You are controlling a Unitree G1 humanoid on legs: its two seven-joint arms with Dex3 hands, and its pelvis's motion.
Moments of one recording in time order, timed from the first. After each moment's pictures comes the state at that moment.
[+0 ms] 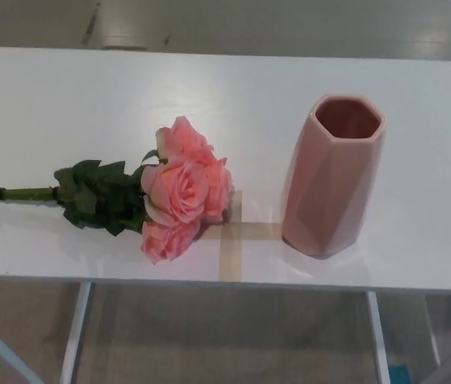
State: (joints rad) left_arm -0.08 0.42 0.38 1.20 -0.06 -0.16 0.00; right_arm -0.19 -0.28 -0.29 1.26 0.00 -0.10 -0.12
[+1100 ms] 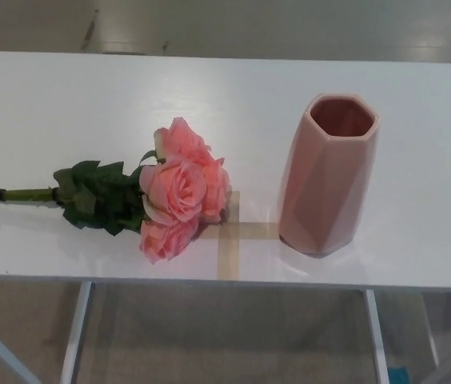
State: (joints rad) left_arm 0.06 0.49 0.28 0.89 -0.14 -0.24 -0.37; right_arm -0.19 -0.28 -0.28 1.27 0.01 -0.12 -0.13
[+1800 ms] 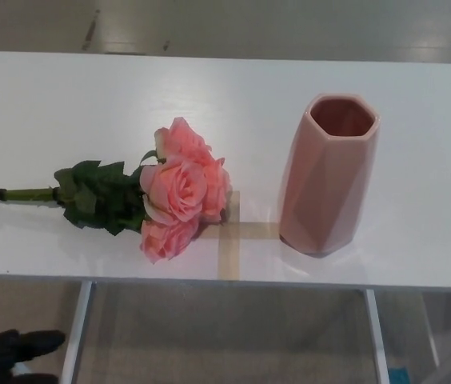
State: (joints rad) left_arm 0.35 0.69 0.15 0.06 -0.33 -0.14 -0.73; right_arm -0.19 -0.28 -0.28 1.27 0.01 -0.12 -0.13
